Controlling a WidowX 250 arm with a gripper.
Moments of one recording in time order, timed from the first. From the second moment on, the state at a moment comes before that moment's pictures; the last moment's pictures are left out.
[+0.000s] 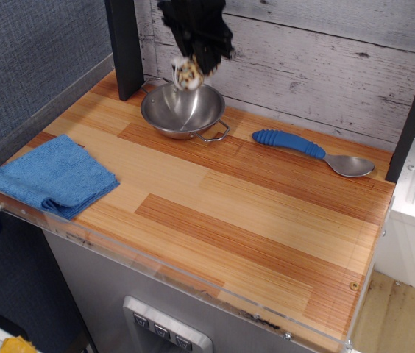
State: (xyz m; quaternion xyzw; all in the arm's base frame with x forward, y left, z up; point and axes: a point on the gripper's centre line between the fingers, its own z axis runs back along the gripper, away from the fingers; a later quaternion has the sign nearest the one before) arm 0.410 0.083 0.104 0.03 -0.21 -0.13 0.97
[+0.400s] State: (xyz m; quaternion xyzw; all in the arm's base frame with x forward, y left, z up) arm 0.365 0.110 0.127 0.01 -0.23 -0.17 0.96
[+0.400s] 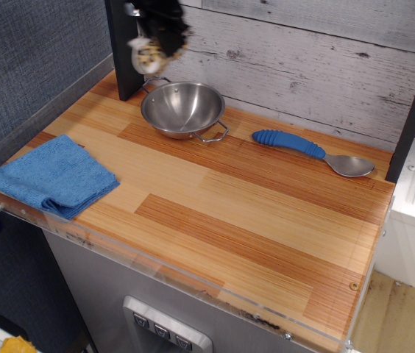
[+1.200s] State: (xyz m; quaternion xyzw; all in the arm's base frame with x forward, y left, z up) arm 0.259 0.180 0.088 0.03 -0.20 -0.15 0.97
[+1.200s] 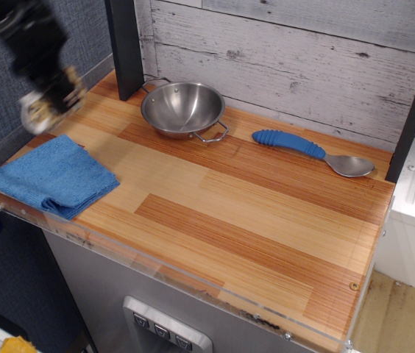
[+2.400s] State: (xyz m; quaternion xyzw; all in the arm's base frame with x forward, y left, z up) arm 0.251 0.191 0.028 0.02 -0.12 -0.17 0.98
